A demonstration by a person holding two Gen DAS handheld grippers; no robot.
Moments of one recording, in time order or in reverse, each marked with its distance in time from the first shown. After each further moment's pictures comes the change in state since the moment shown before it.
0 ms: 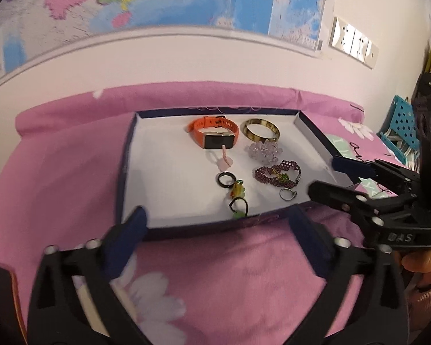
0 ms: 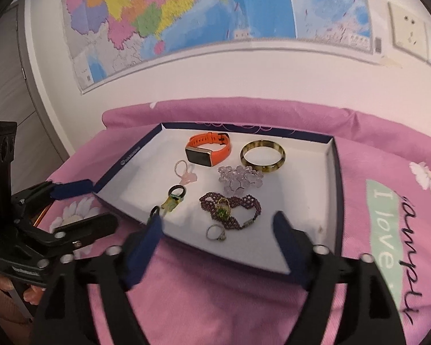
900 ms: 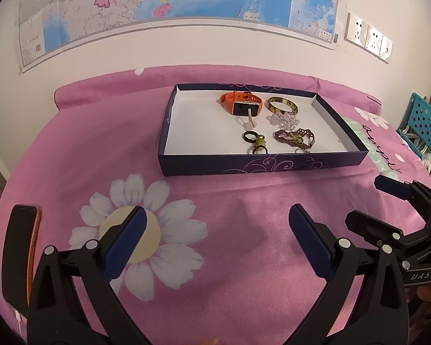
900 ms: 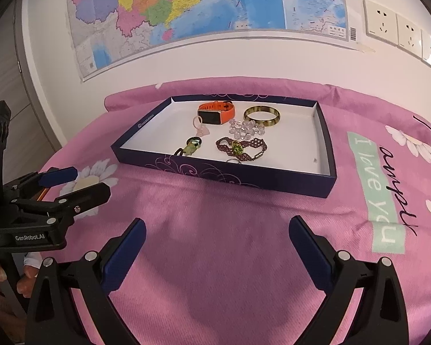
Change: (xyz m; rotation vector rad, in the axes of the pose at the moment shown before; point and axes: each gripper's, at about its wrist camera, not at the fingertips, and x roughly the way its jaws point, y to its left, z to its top) left arm -0.040 0.000 -0.046 -0.046 0.035 0.134; right arm -0.036 0.034 -0.061 0.027 0.028 -0.074
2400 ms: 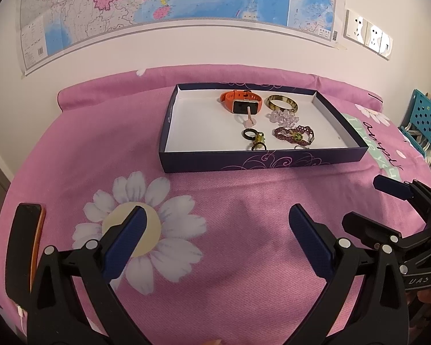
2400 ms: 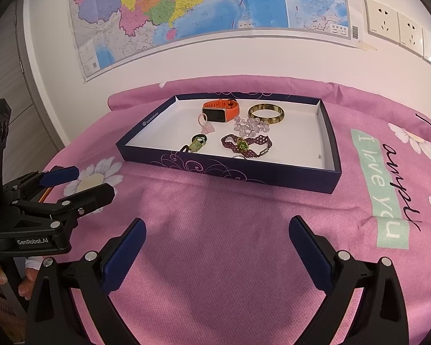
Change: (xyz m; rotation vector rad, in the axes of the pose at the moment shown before) left arm -0.005 -0.002 -0.003 0.008 0.003 0.017; right arm 0.000 0.005 -0.005 0.000 0.002 0.017
